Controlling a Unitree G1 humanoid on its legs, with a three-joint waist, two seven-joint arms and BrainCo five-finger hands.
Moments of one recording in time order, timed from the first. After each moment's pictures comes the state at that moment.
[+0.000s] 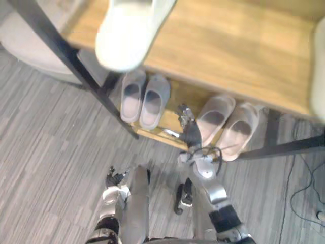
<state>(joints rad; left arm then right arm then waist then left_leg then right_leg) -0.09 0.03 0.13 0.86 -0.10 -0.12 0.20 0.00 0.02 0.31 0.00 -0.01 -0.11 -0.11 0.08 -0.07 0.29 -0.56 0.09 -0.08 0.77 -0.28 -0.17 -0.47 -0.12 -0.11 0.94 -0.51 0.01</state>
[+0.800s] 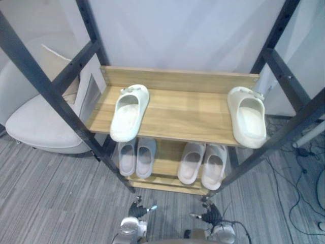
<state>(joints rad) 0.02 -0.01 -0.21 0.97 0.00 -0.12 0.14 0.25 -0.04 0.04 0.65 -0.13 -0.08 -0.09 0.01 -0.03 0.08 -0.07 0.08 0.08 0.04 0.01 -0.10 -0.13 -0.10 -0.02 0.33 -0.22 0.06</state>
